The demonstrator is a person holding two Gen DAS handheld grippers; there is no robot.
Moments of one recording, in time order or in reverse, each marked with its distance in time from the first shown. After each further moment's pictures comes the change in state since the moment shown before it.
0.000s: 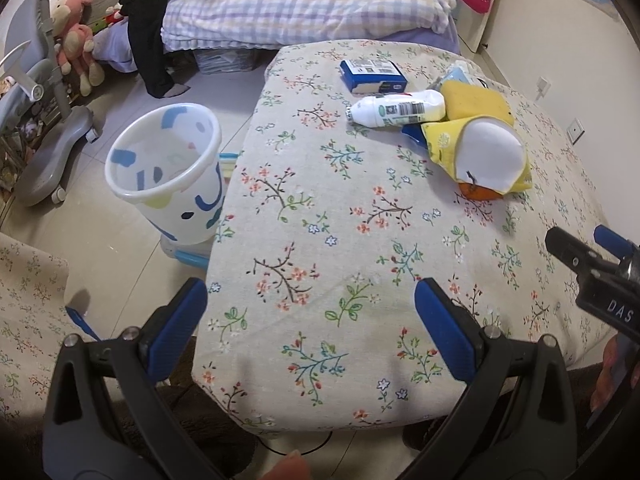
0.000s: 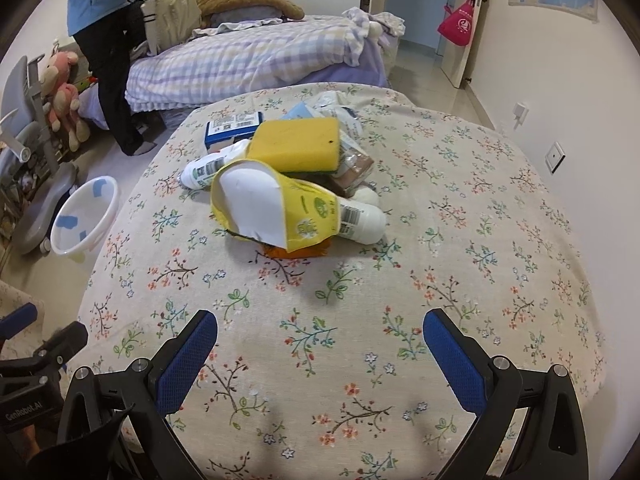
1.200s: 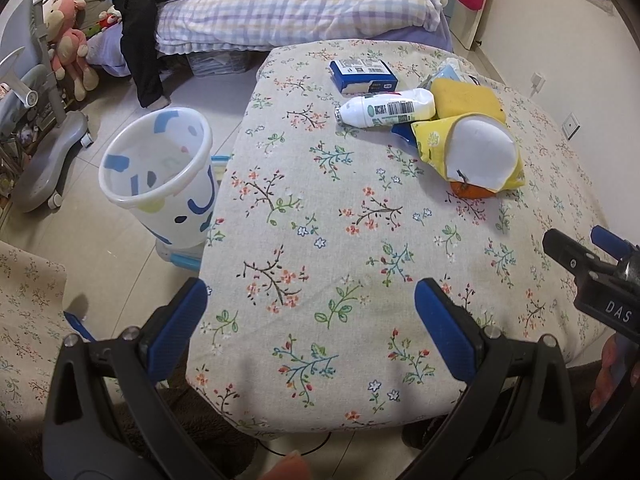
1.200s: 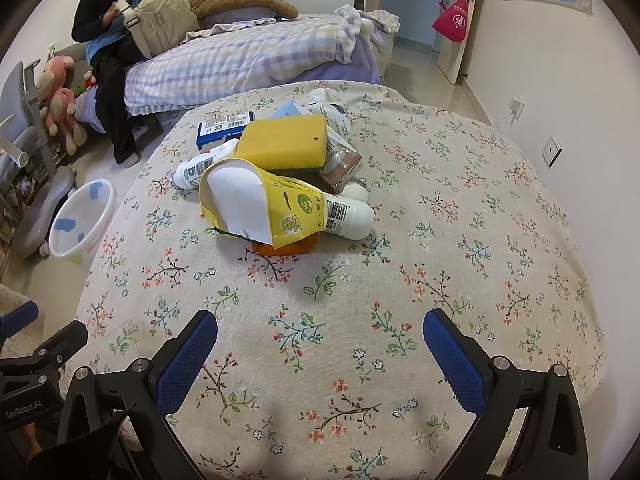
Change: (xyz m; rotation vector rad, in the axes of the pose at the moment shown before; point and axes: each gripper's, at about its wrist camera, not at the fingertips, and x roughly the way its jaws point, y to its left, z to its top) left arm 0.000 -0.009 0.002 0.015 0.001 -0.003; right arm 0.000 -0.007 -0.003 0.011 0.008 0.008
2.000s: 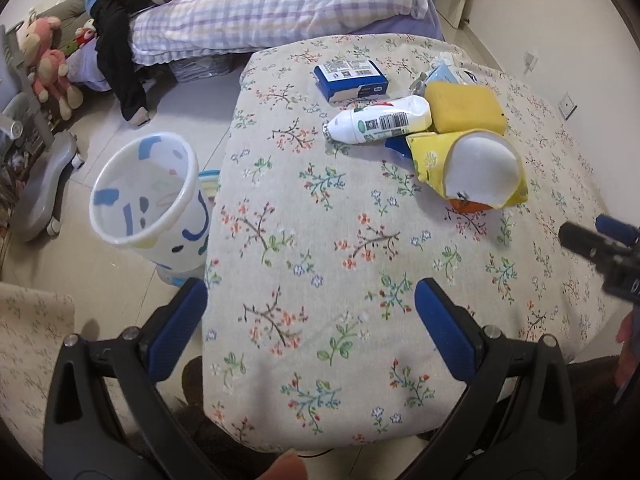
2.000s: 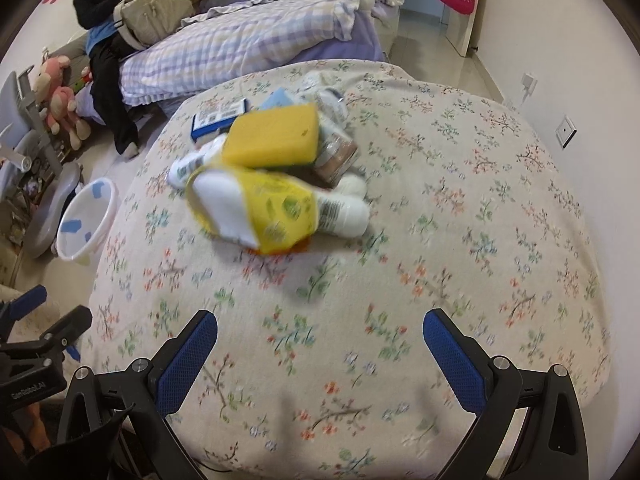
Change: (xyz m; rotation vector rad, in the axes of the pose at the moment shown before) left arm 0.013 -0.009 0.048 0.098 0.067 0.003; right arm 0.014 -0.028 0.040 0.043 0.123 0.071
